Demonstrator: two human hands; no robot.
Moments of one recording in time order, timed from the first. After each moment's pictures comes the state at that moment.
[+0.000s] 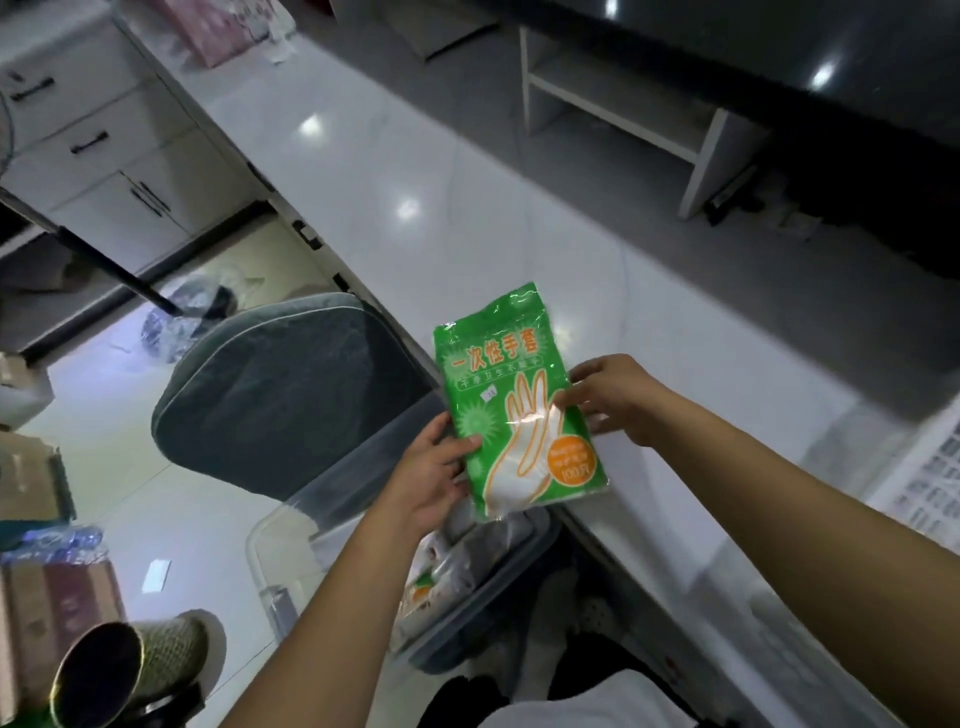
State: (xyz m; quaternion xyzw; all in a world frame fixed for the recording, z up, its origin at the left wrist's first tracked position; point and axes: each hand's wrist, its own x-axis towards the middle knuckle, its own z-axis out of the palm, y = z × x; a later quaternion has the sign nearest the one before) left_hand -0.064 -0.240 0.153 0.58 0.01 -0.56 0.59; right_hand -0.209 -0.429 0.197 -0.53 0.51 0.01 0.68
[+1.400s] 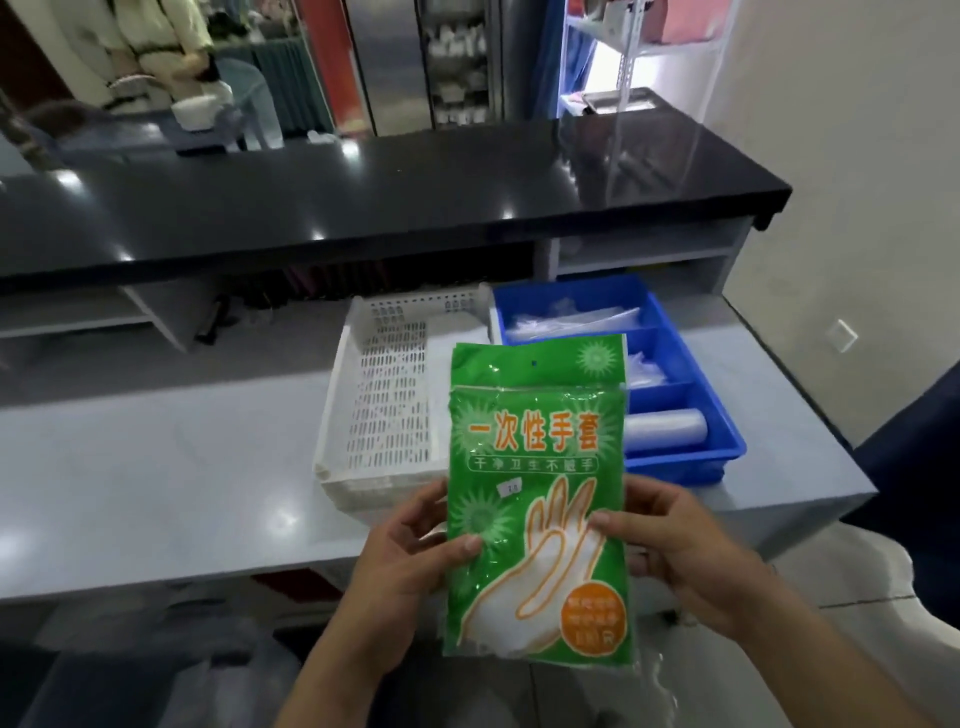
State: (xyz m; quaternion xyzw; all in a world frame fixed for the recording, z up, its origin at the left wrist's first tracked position) left_hand -0.426 -0.141 0.247 0.38 -0.44 -0.73 0.36; right_hand -0.676 -0.069 0.274 -0.29 0.52 -0.49 0.63
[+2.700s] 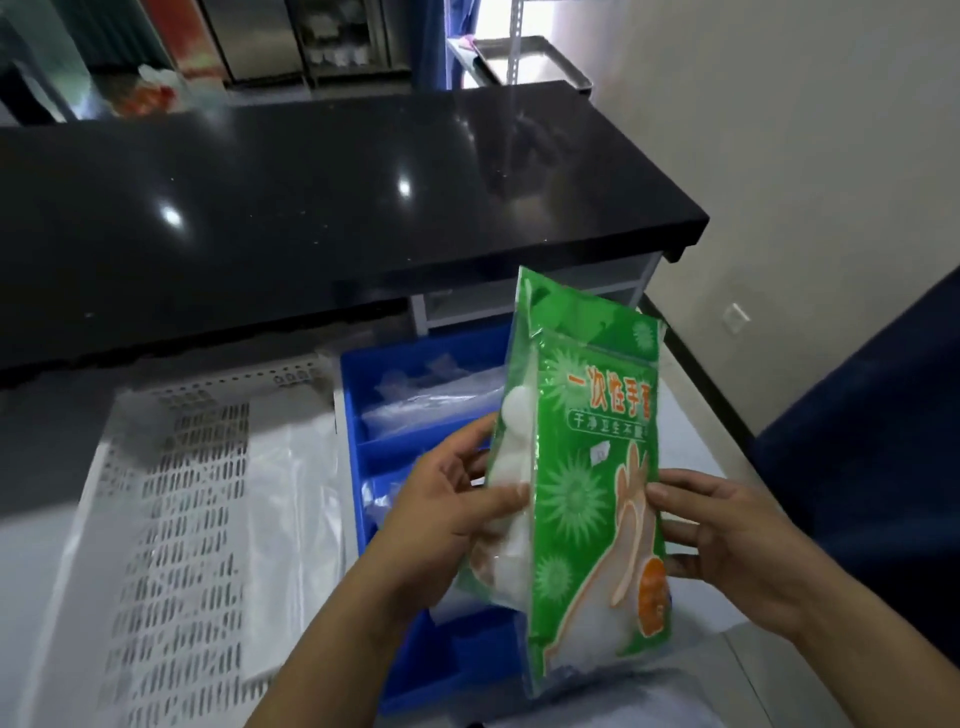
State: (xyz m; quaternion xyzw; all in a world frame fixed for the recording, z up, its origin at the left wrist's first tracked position) left_hand -0.671 -0.311 0.265 0.28 -0.47 -0.81 0.24; right_hand -0.889 -0.169 0.272 -0.15 0.62 -0.51 0.58
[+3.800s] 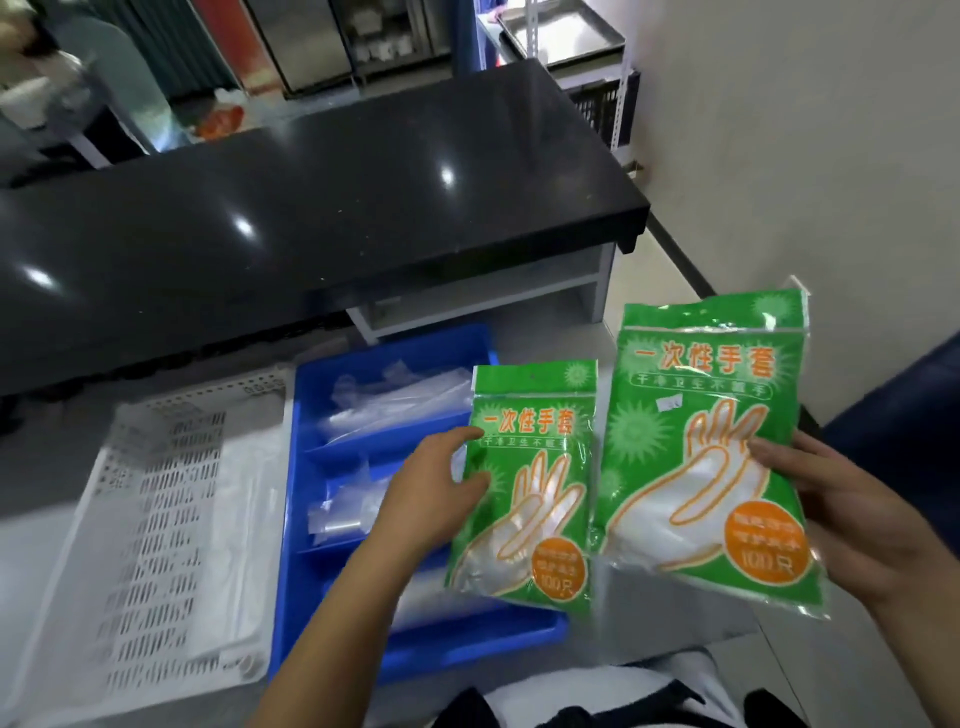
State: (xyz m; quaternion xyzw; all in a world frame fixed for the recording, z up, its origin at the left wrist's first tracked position) left_hand -0.776 -0.296 0.254 0.54 -0.75 -0.37 0.06; right_hand -1.069 -0.124 0.253 -0.07 0.46 -0.62 0.63
